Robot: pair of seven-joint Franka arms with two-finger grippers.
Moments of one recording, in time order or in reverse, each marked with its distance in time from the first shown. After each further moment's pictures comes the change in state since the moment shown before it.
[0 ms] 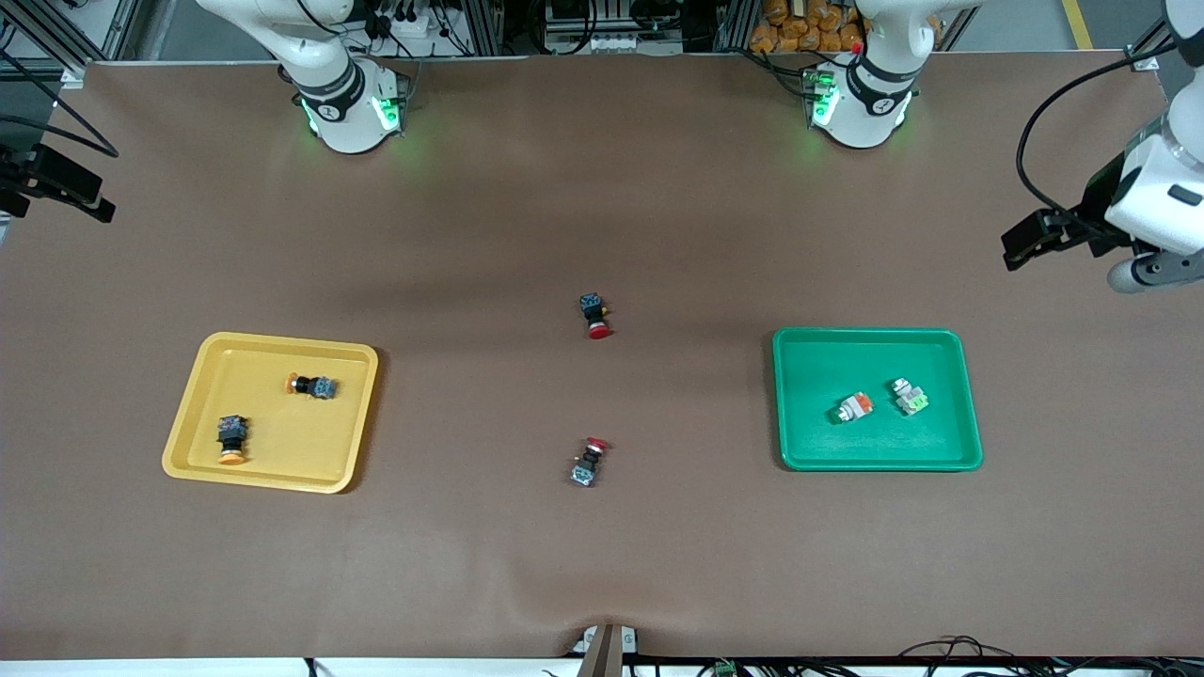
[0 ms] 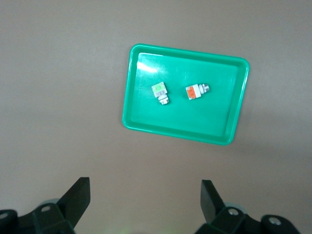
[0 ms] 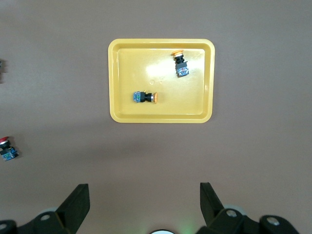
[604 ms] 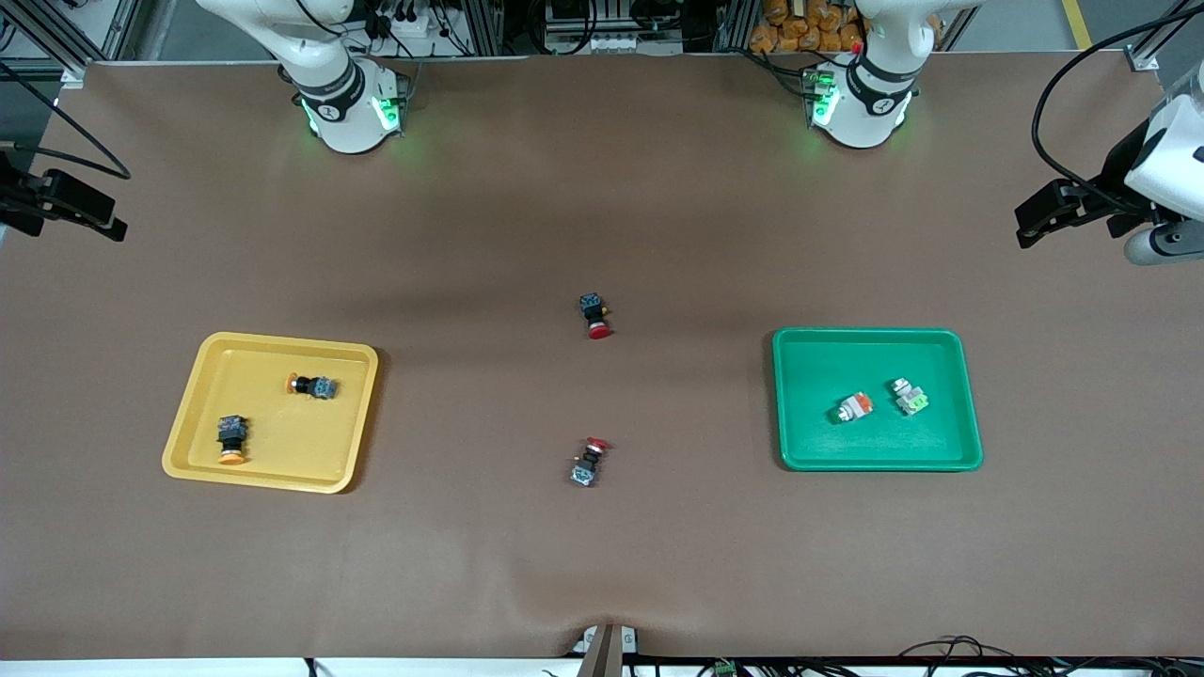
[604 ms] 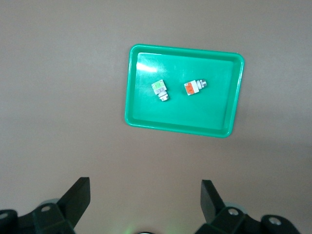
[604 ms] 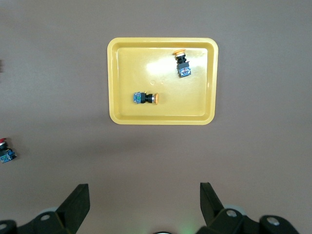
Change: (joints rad) left arm -0.003 -0.005 -0.001 0.054 -0.003 -0.055 0.039; right arm 0.001 0.037 0.003 0.001 0.000 0.017 0.001
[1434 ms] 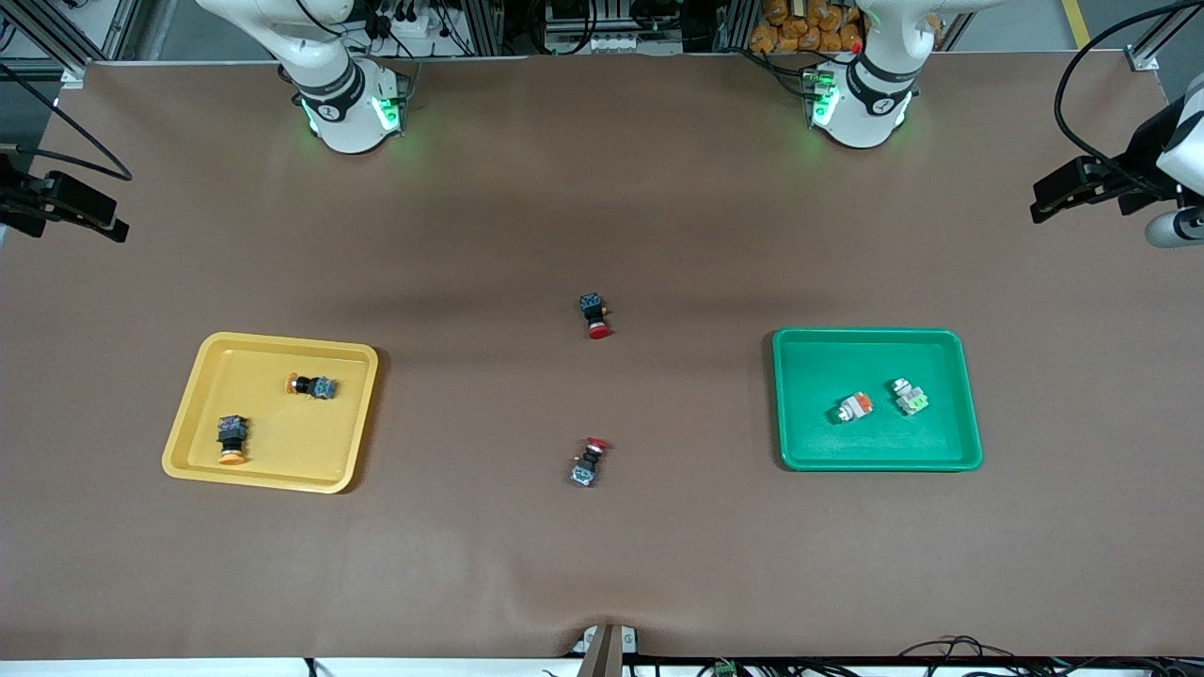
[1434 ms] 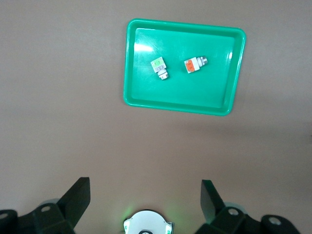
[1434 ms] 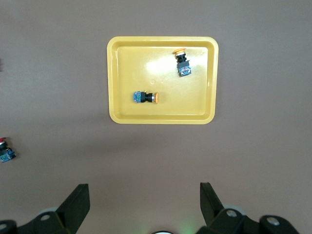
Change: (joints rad) left arm -0.153 -0.017 0.208 0.005 -0.056 -0.098 0.053; right arm -0.001 0.003 0.000 0.000 0.000 -0.003 0.000
